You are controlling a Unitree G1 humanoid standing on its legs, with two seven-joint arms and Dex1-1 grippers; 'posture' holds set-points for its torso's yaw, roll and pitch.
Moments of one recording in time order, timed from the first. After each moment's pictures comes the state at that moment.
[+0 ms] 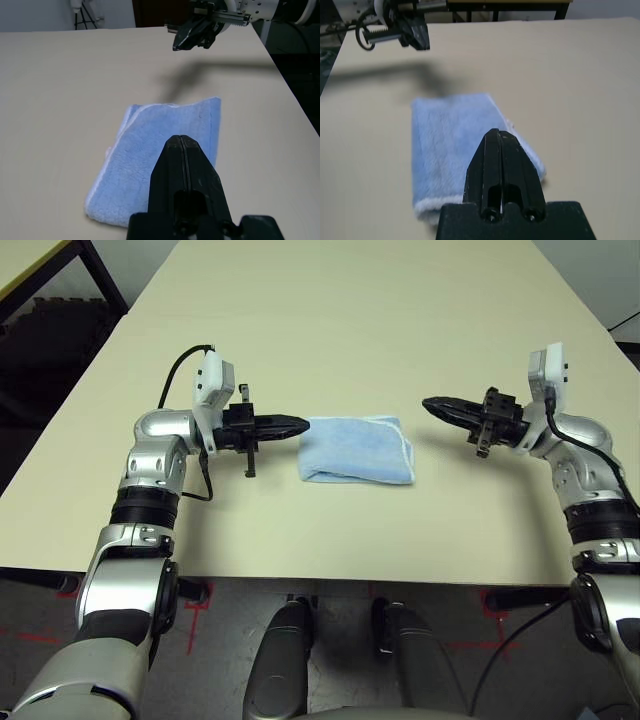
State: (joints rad) left arm -0.84 0.54 0.03 0.60 -0.29 -0.02 -1.53; right arm -0.68 -0.58 -0.07 0.50 0.33 -0.08 1.34
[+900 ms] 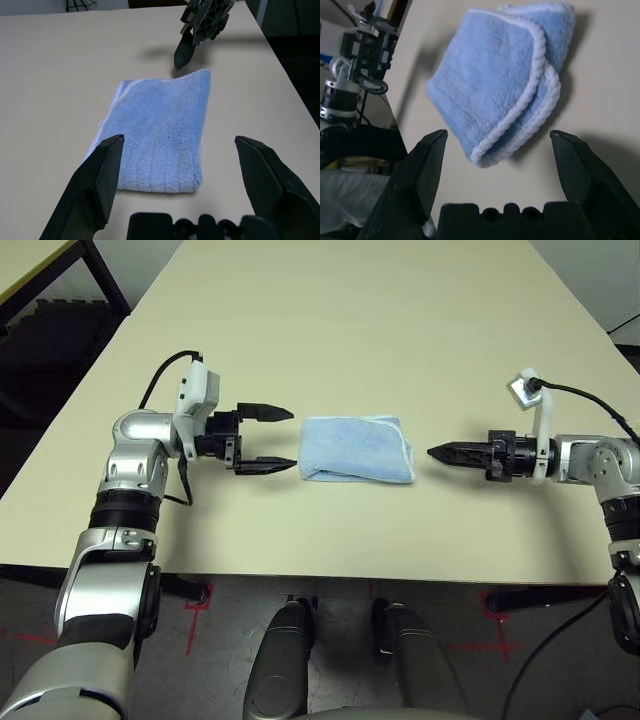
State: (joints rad) left arm -0.81 0.59 0.02 0.62 -0.29 -0.09 -1.58; right arm -0.76 -0.63 -0.07 0.44 0.54 1.18 1.12
